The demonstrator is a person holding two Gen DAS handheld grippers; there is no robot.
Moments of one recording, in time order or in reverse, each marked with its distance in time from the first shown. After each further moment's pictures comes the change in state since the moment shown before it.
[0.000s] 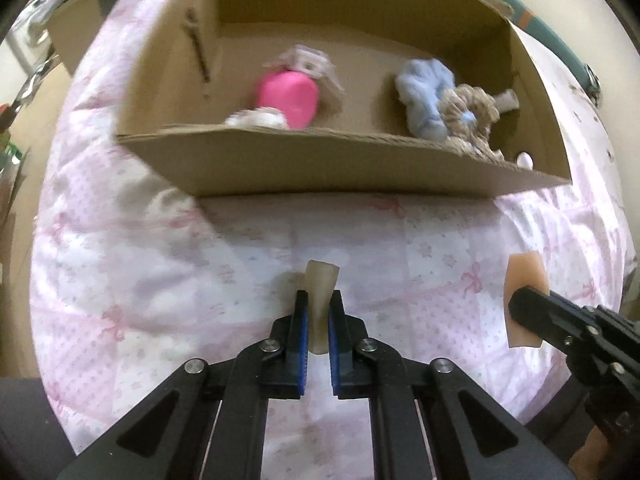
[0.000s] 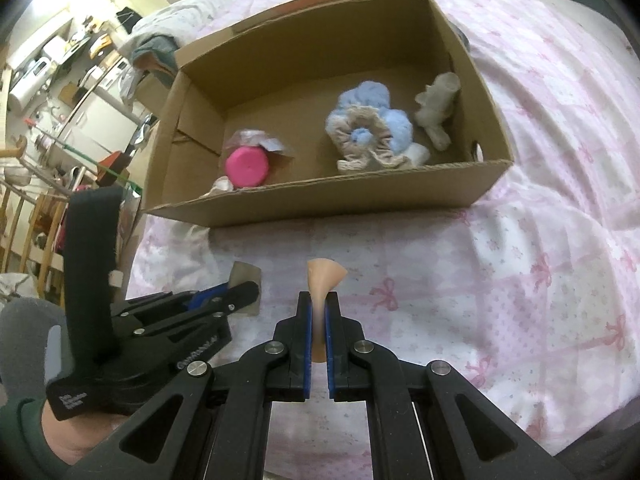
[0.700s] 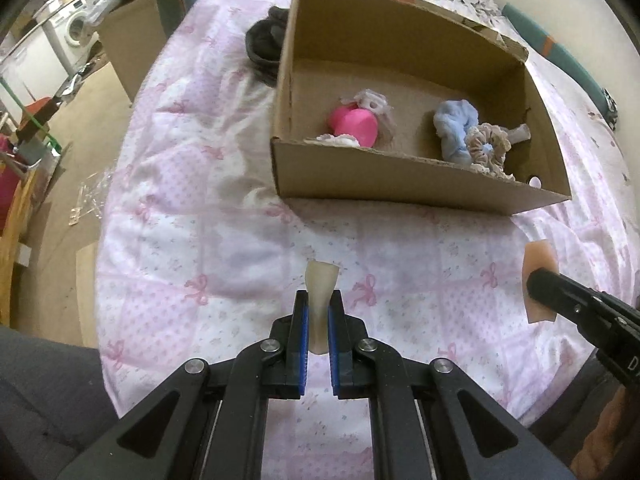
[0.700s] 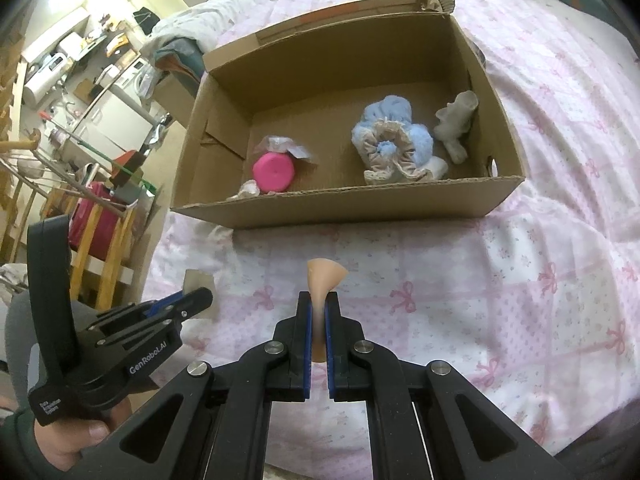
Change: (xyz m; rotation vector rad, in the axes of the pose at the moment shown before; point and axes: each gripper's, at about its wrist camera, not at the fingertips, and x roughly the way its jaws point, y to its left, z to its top) left arm -0.046 0.013 -0.034 -0.055 -0.101 0.108; right arm -0.012 0.011 -0.003 -0.029 -0.028 0.050
